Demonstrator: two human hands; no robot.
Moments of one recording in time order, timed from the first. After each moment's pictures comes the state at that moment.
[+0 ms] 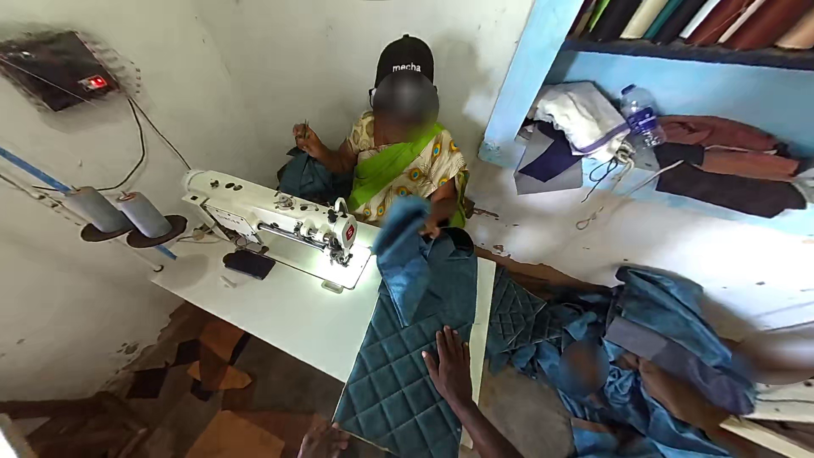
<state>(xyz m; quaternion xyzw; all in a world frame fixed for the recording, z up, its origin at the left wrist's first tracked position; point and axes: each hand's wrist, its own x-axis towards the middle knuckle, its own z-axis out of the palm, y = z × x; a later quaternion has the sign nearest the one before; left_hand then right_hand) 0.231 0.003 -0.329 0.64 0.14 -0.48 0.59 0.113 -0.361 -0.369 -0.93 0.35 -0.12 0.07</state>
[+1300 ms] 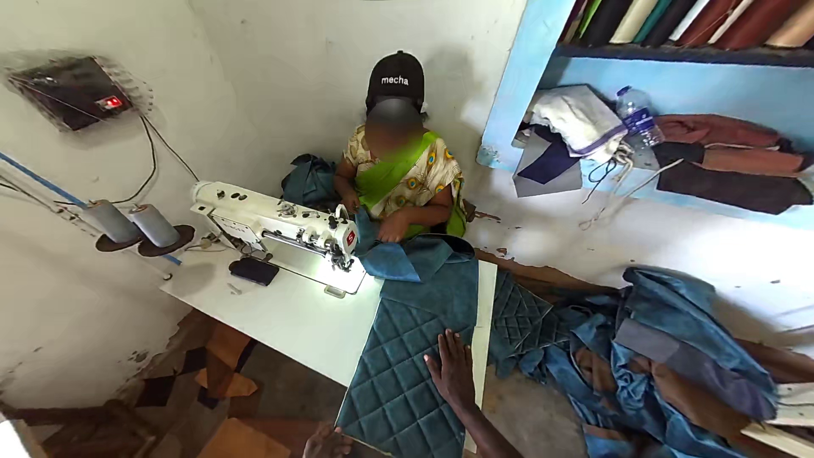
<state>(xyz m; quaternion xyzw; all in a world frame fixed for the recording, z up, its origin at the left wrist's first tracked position) 0.230 0.001 -0.325 0.64 0.14 -0.47 0.59 0.113 -0.362 -0.369 -0.92 0.35 -0.12 0.09</state>
